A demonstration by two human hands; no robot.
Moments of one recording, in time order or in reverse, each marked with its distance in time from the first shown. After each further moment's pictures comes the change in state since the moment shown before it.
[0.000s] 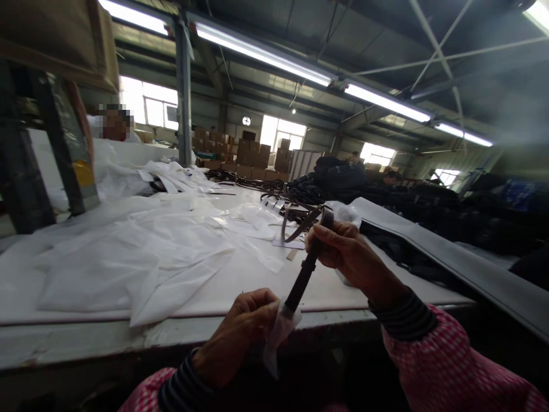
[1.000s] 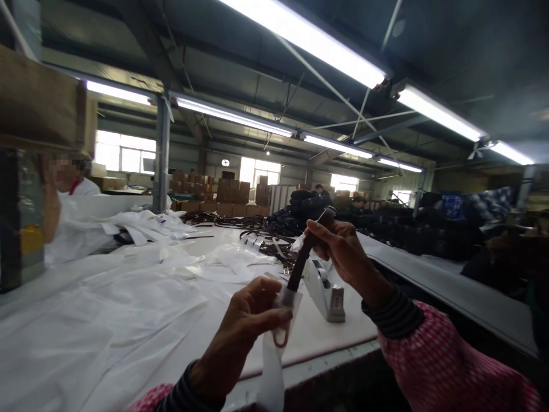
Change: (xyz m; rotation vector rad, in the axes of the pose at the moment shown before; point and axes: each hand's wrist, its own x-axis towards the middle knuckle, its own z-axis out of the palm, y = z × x) left_hand 0.047 0.071 0.059 0.090 -0.030 0.295; right_hand 0.014 -0.059 -0.037 -0.179 0.342 -0.392
